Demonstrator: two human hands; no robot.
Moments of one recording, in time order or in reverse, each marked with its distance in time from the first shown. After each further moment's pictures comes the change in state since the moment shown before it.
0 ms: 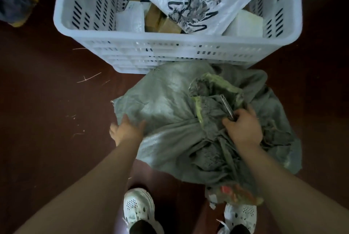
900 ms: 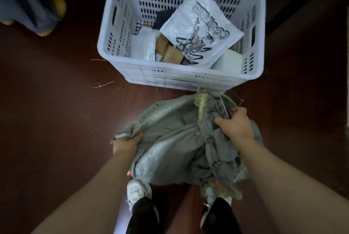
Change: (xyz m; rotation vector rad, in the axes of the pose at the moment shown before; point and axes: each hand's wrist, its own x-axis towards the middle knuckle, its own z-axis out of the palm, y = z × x) left_hand -0.085 -0.016 -0.109 -0.445 -0.189 -0.137; right_hand -0.063 -0.075 -0.126 0.172 -0.159 0.127
